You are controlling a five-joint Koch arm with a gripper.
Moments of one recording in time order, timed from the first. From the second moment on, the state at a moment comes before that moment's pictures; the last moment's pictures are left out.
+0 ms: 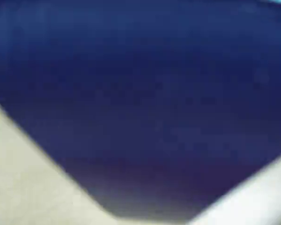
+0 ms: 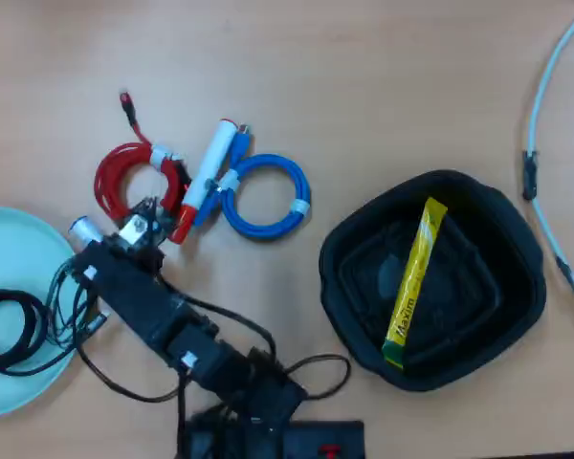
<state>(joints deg) 38.1 75.1 92.6 70.8 94.8</state>
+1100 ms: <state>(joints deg) 36.7 71.4 96.5 57.7 99.4</state>
